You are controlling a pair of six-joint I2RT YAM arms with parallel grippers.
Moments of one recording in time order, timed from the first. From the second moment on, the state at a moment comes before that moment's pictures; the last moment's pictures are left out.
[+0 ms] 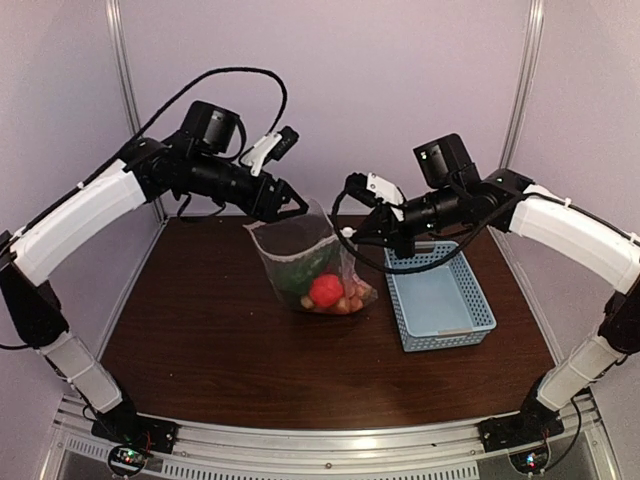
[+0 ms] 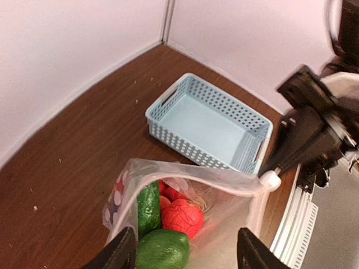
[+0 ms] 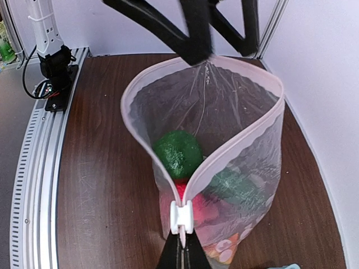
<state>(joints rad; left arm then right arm) -0.75 1.64 1.79 -0.78 0.33 -0.03 0.74 1.51 1.49 -0.61 -0.48 -0.50</state>
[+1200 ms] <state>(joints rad) -0.90 1.59 1.52 -0.18 0.59 0.20 0.74 1.52 1.73 -0.88 -0.52 -0.57</state>
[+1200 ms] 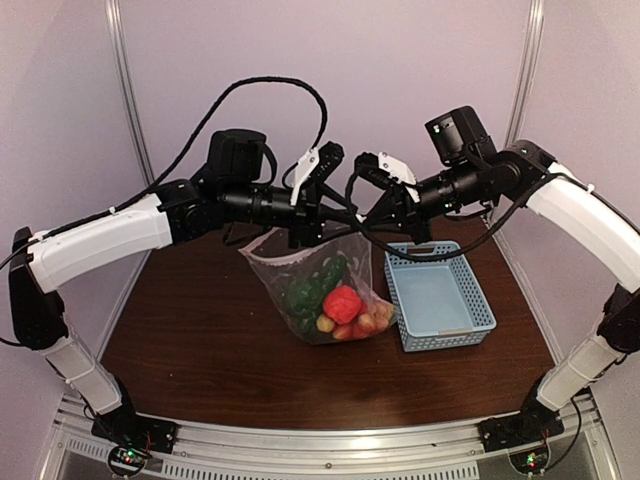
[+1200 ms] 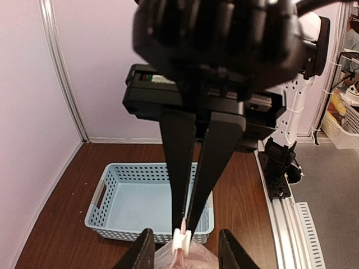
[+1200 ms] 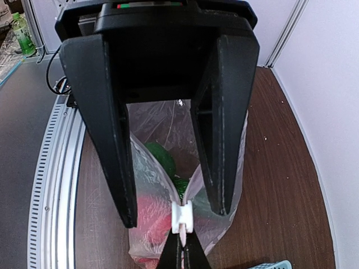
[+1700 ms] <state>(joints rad) -0.90 1.64 1.55 -0.17 0.61 0.19 0.74 1.52 1.73 -0.88 -0.52 -0.56</state>
